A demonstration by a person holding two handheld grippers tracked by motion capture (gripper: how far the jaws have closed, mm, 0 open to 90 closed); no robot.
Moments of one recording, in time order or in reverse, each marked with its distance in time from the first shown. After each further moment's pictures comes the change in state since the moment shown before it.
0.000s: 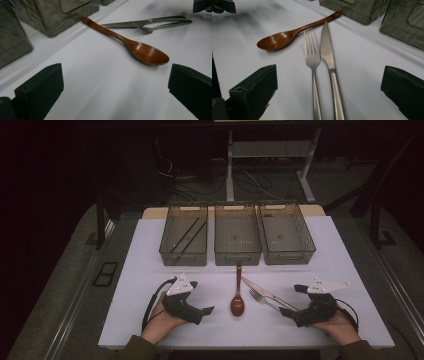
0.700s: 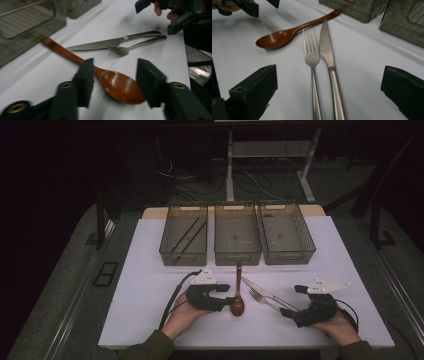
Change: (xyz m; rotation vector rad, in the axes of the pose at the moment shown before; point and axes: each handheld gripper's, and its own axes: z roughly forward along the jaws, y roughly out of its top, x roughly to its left) left arm -0.015 0.035 0.050 0.000 -0.177 -0.014; right arm 0.000 -0.002 0.000 0.002 -0.002 0.005
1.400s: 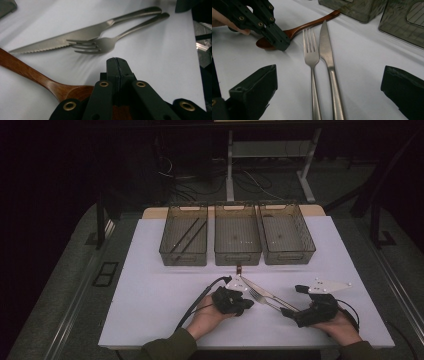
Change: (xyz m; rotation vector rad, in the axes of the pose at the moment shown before) left arm -0.022 0.009 0.059 0.210 -0.034 0.081; right arm -0.001 -0.001 -0.002 -0.004 0.002 0.005
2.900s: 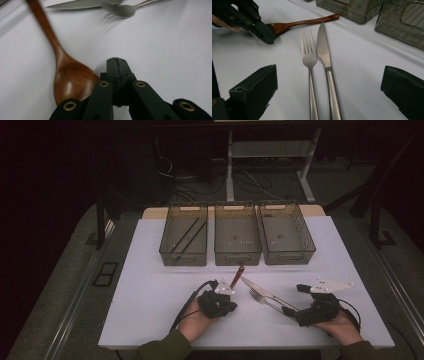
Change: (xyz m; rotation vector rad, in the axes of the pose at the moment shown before) left arm 0.002 -0.025 -0.035 0.089 0.141 -0.059; right arm -0.003 0.000 -0.003 -0.011 -0.007 0.007
